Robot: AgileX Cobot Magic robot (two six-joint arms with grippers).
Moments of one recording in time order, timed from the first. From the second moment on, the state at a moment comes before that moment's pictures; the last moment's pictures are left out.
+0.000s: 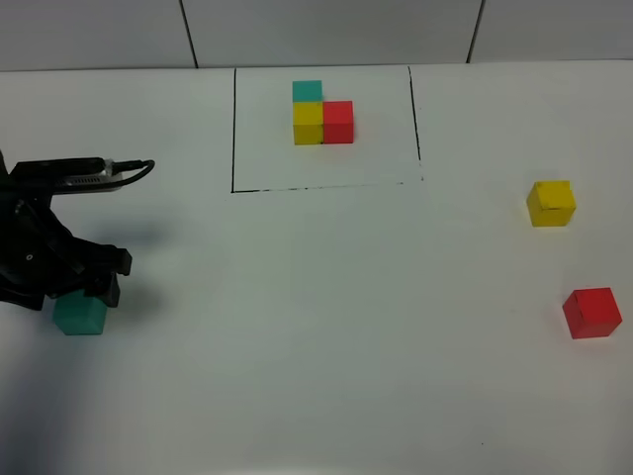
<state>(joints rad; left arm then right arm) -0.10 1.70 -0.89 -0.03 0.63 -0.09 -0.04 0.05 -0.50 0.10 1.06 -0.09</state>
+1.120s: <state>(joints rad) -0.10 1.79 -0.83 0.01 0.51 -0.11 -0.04 0.05 -0.50 0.10 1.06 -0.09</state>
